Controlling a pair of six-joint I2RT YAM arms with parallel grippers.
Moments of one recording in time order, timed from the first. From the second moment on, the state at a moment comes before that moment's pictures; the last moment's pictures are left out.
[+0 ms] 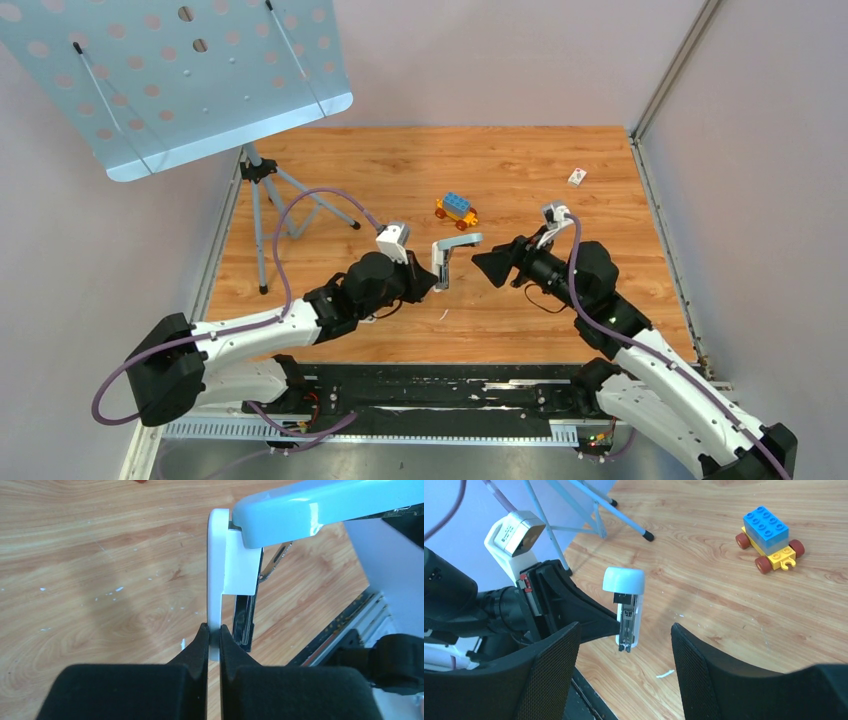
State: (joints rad) left arm -0.96 1.13 0.54 0.22 -0.18 -0.64; right arm 0.59 0.68 0.56 0.00 -0.23 0.49
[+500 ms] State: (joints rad) left arm -0.96 1.13 0.58 0.23 -0.18 -0.79; right arm 0.82 0.82 0.51 0.23 0.01 0.53
